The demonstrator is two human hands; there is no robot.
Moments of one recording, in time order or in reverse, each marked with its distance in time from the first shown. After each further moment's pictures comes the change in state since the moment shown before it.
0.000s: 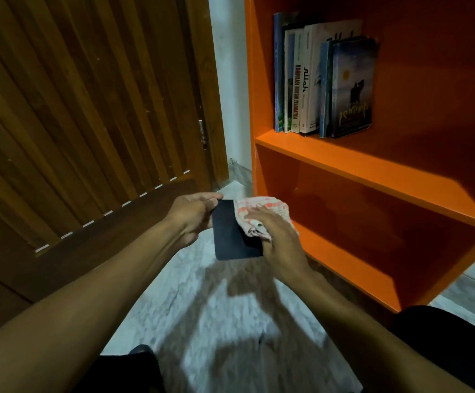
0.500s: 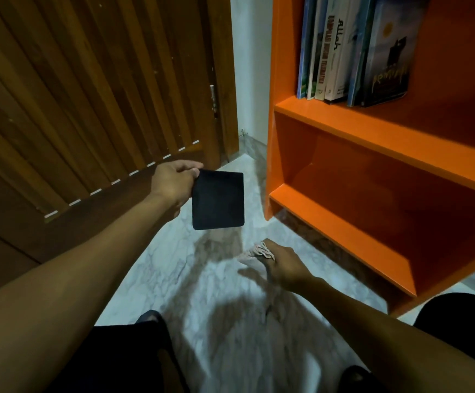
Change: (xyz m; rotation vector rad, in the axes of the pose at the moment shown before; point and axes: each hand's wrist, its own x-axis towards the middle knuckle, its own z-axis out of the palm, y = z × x) left_hand 0.021 -0.011 -0.052 0.242 0.224 0.169; right_hand -0.048 0.046 0.059 0.012 -0.478 0.369
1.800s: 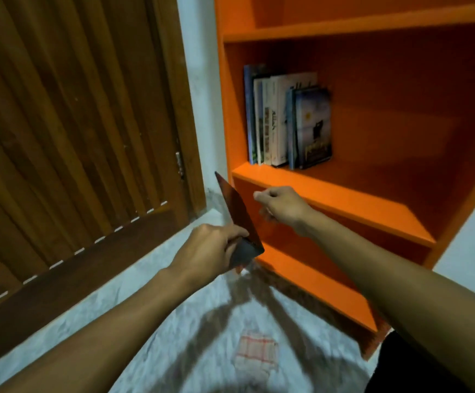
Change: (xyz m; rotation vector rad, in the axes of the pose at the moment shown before) left_hand -0.081 0.054 0.051 0.780 -0.349 1.021; right_hand 0.022 -0.114 -0.197 0.367 0.362 0.075
